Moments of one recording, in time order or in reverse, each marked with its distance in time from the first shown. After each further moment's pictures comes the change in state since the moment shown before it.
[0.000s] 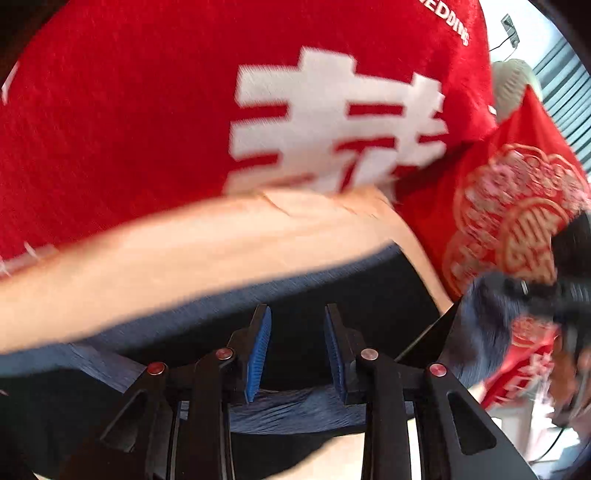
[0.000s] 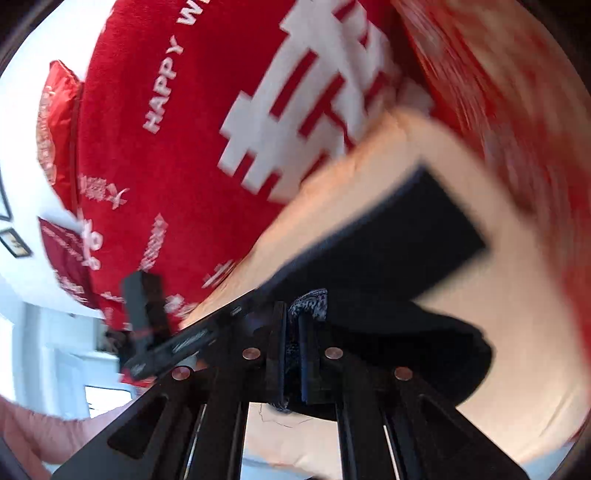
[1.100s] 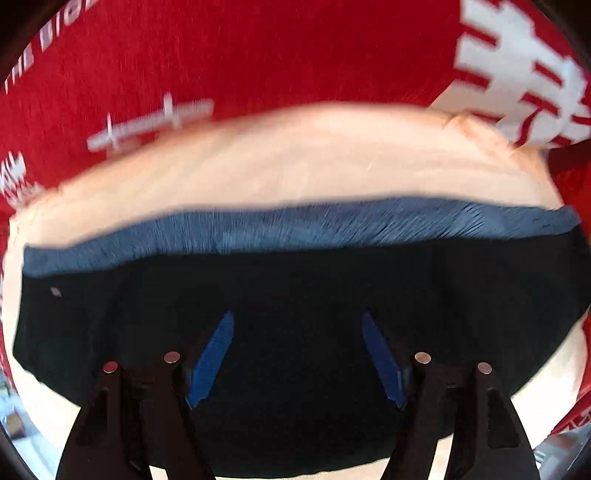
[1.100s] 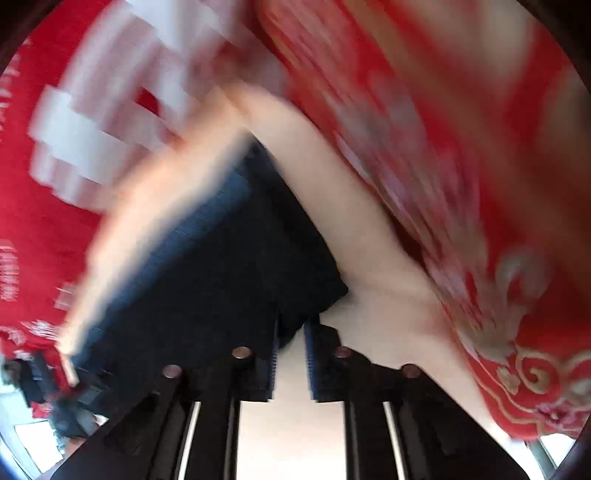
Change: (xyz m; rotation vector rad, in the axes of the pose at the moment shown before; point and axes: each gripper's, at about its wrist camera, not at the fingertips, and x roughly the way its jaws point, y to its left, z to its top) left arm 0.019 0.107 -0.081 -0.183 0.133 0.403; right arm 0.029 -0.086 -0.008 0.111 0.095 -0.529
